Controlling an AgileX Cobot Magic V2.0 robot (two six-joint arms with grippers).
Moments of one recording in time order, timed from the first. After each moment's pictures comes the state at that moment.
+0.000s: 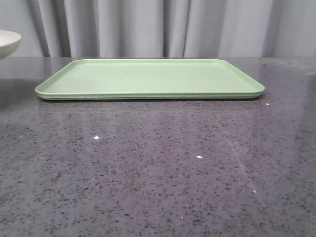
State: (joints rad) left arm 0.62 1.51 -1.16 -0.82 1.05 0.52; right arm 0.10 0.41 -0.65 0.06 0.85 0.07
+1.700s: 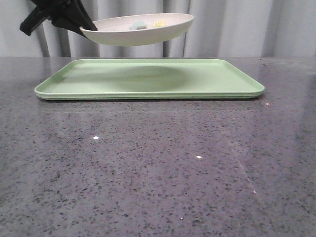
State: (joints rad) left arm -0.16 1.92 -1.71 -0.73 0.88 0.07; right arm 0.10 0.41 -0.65 0.06 0.86 0.07
